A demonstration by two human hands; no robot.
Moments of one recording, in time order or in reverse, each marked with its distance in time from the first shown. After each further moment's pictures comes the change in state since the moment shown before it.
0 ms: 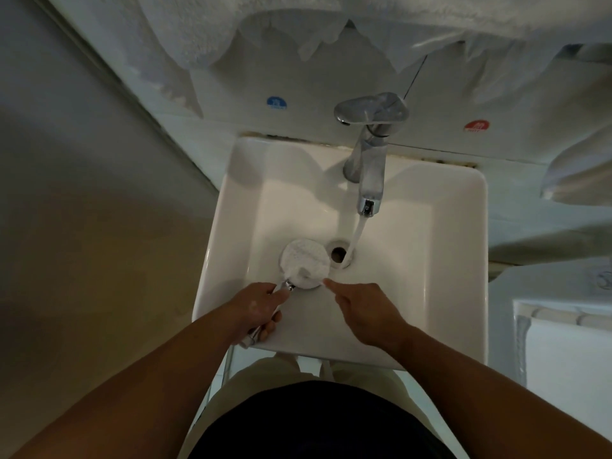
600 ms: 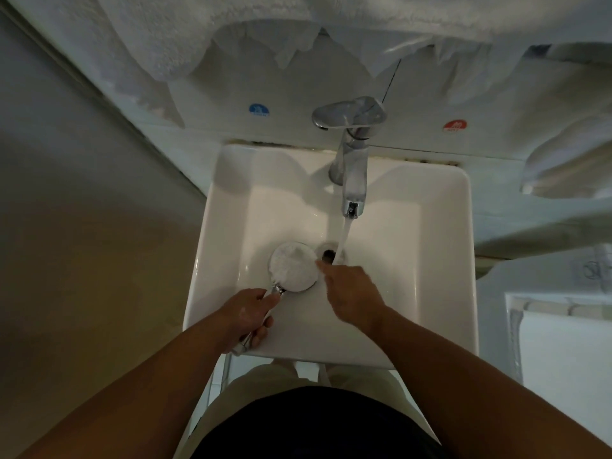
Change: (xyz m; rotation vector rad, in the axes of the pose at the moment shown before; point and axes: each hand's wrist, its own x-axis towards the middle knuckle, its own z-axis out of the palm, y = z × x) left_hand 0.003 -0.003 0.000 -0.061 0.002 0.003; right_hand 0.027 -0.010 -0.010 -0.066 0.078 0.122
